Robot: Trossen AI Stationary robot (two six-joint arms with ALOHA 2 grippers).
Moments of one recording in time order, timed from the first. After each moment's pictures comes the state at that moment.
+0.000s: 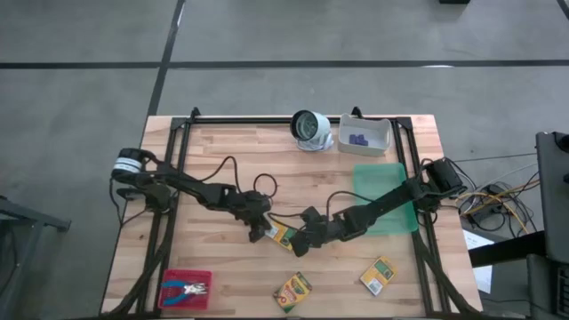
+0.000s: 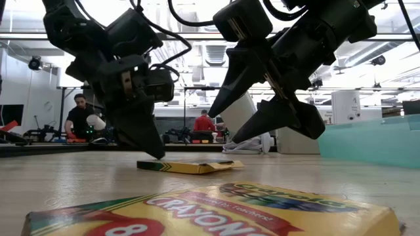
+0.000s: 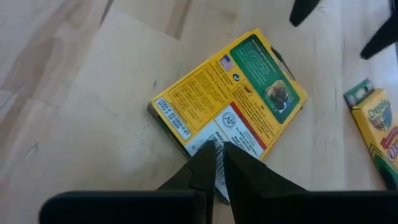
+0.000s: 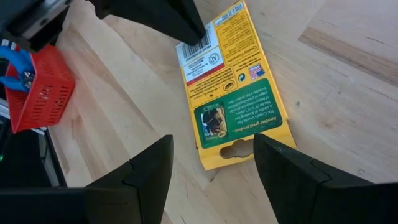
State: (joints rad) left arm -0.11 1.63 0.65 0.23 0.18 -0.57; right arm 0.35 1.85 1.00 0.06 0.24 1.30
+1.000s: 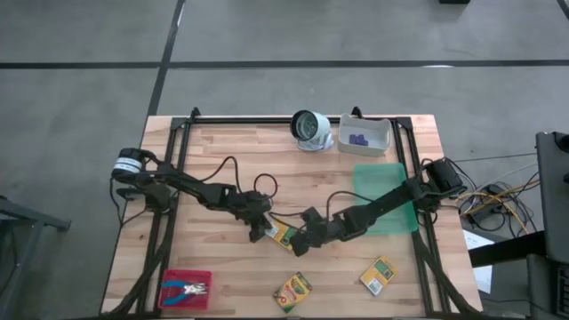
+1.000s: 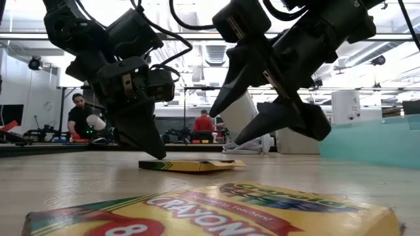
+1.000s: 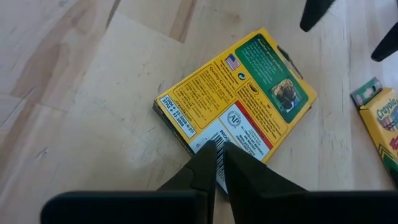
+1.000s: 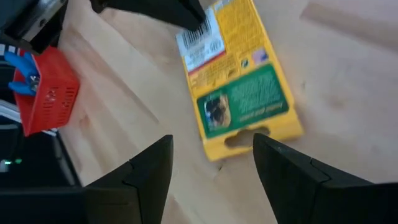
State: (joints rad) left arm -0.11 1.65 0.65 0.20 0.16 -0.55; right arm 0.35 1.85 1.00 0.06 0.20 1.38
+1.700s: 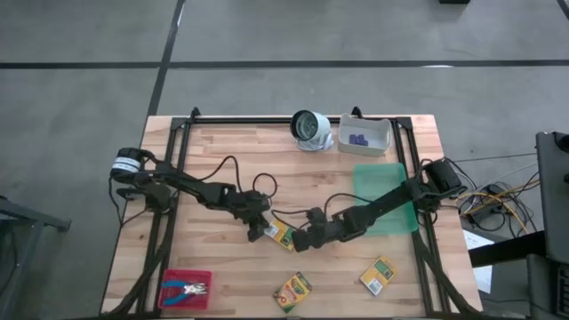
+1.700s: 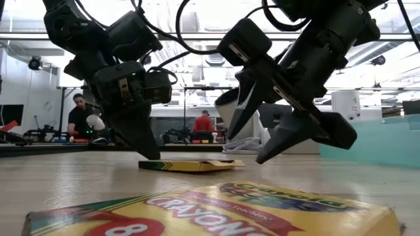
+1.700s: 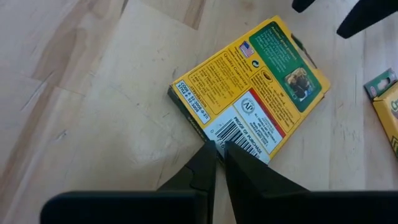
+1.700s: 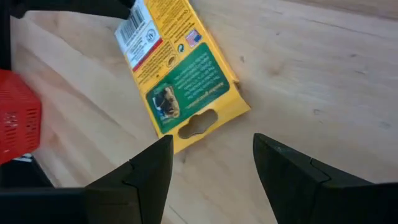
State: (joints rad) left arm -0.10 1.63 0.65 0.16 0.15 -0.54; right arm 0.35 1.86 1.00 -0.05 0.18 1.58
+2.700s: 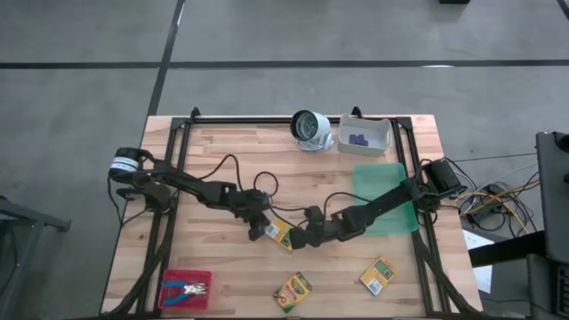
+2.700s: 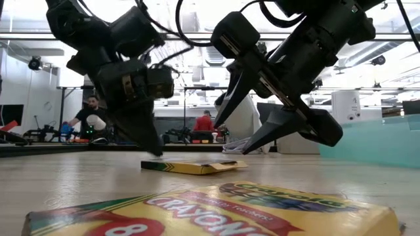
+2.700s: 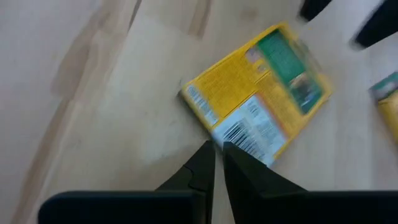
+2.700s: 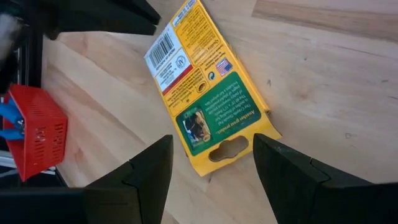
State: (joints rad) left arm -0.10 1.61 0.68 0.11 0.13 -0.51; right arm 0.34 1.87 1.01 0.01 0.24 1.59
